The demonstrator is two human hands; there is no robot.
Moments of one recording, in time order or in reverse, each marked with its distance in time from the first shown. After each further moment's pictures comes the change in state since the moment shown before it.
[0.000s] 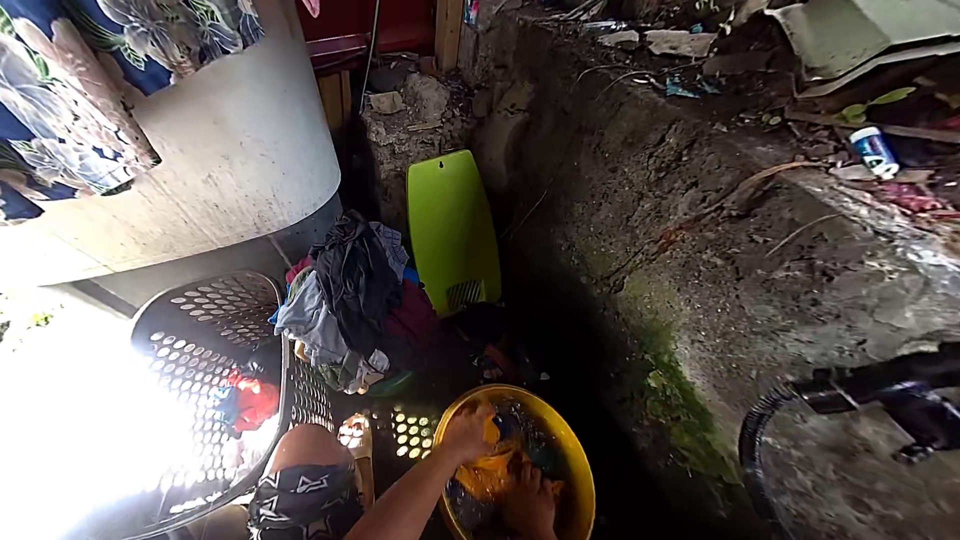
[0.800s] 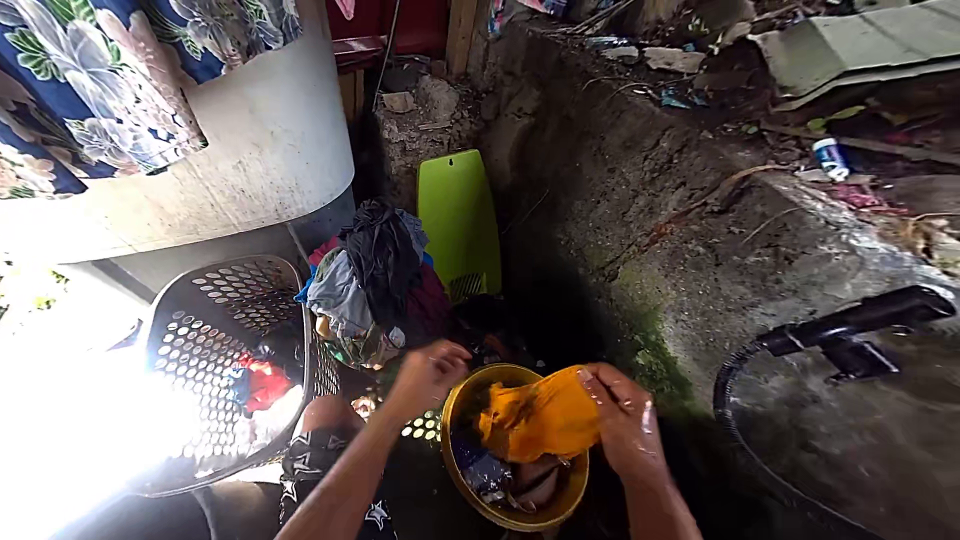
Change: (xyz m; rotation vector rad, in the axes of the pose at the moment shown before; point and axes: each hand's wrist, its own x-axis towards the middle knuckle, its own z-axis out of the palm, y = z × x) left_hand -0.155 0.014 -0.104 -0.235 0.510 0.592; right_hand -0.161 -0.004 -0.192 1.069 0.947 -0.673
